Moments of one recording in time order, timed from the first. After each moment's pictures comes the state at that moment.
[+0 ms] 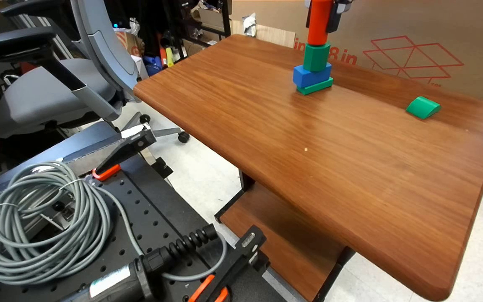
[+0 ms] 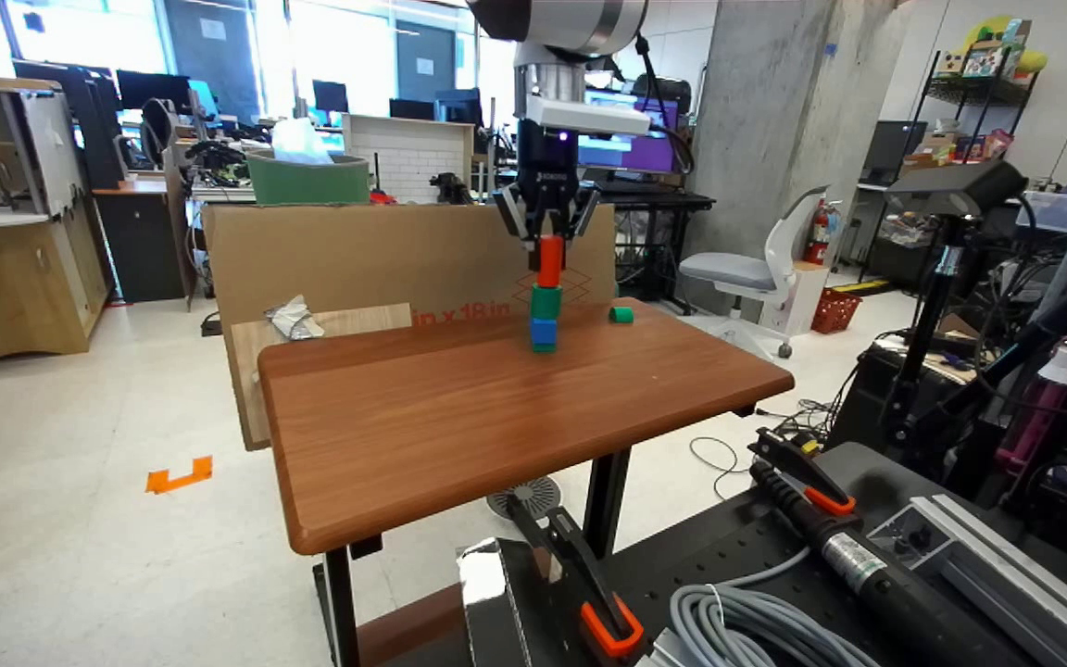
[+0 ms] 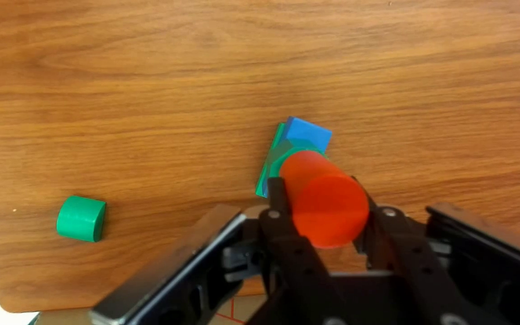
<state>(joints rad) 0.01 0.57 -0.01 -1.64 -0.01 2.07 0.03</state>
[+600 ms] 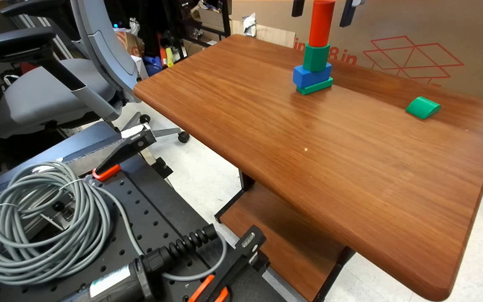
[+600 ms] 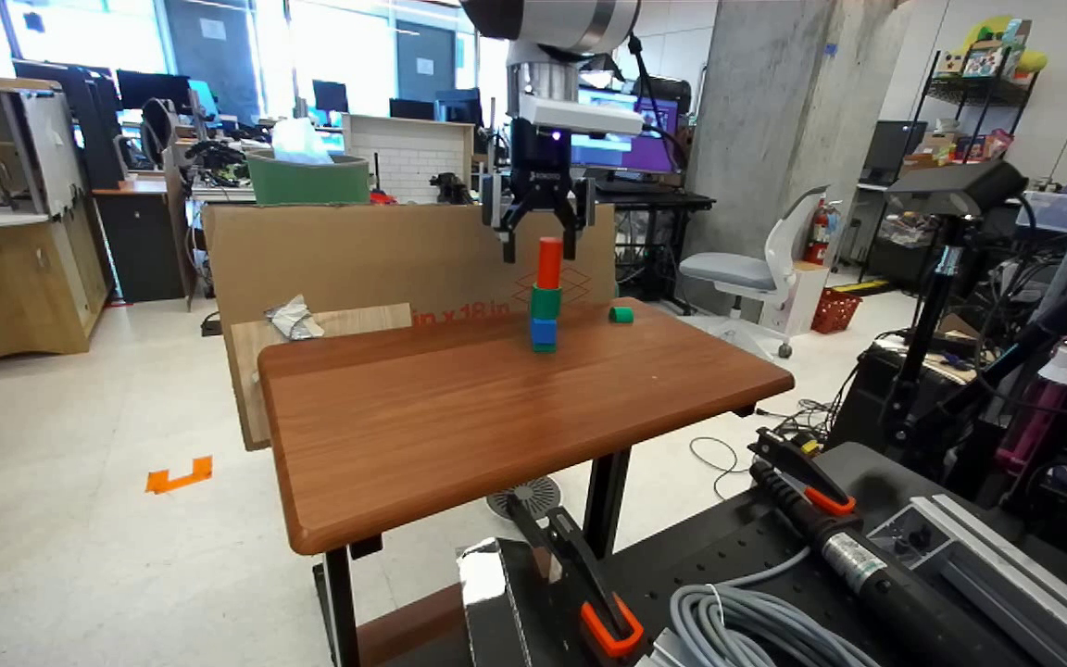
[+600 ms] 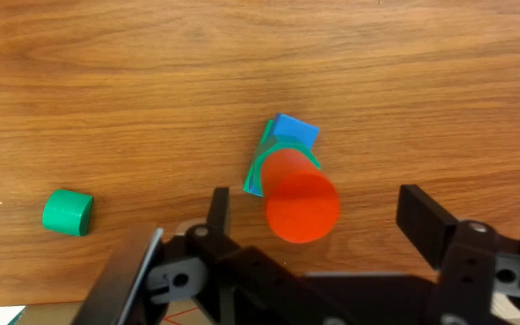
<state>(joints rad) 0.01 0.58 0.00 -1.62 -0.01 2.06 0.02</state>
